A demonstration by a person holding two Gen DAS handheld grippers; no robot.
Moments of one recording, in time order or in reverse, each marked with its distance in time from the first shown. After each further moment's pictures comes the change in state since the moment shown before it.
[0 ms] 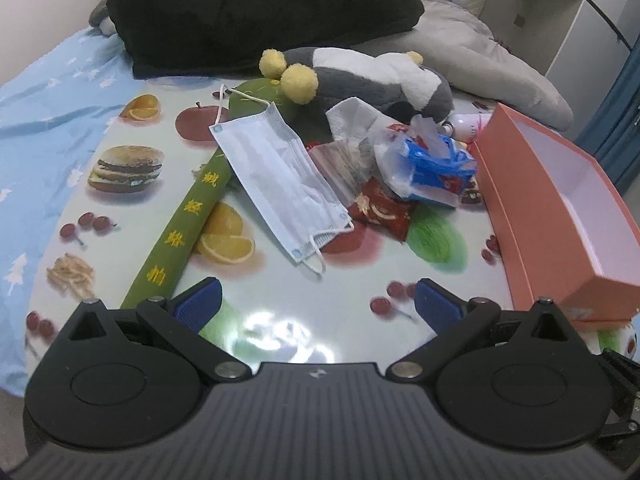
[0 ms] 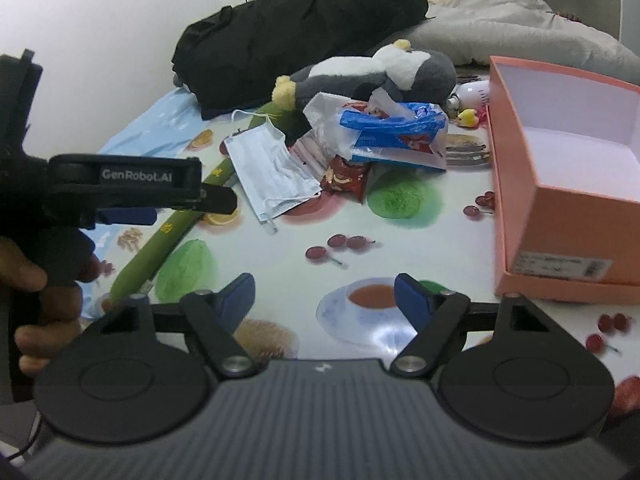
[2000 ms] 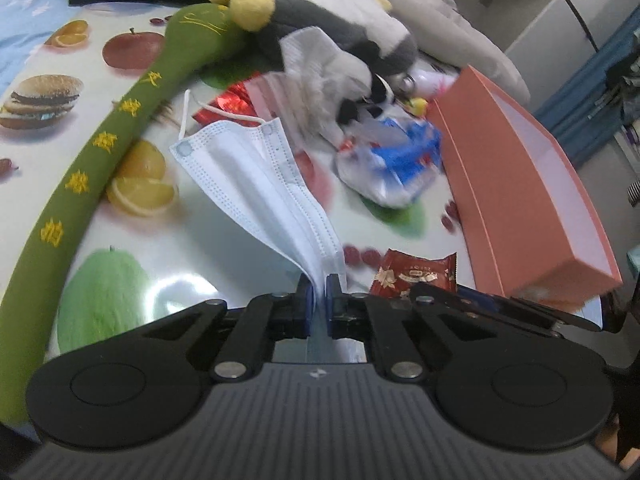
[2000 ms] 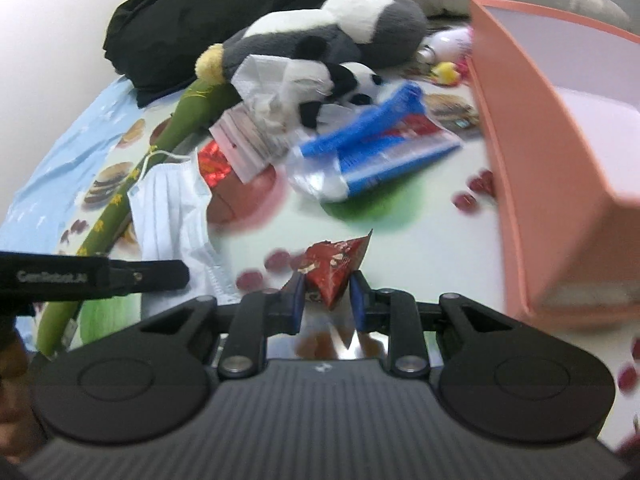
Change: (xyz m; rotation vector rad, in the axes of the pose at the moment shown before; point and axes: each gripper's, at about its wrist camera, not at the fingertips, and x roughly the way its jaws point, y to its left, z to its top) left arm 0.055 0.005 -0.019 -0.042 0.147 -0.228; right arm 0.070 -0.031 0.010 0.115 0.106 -0.097
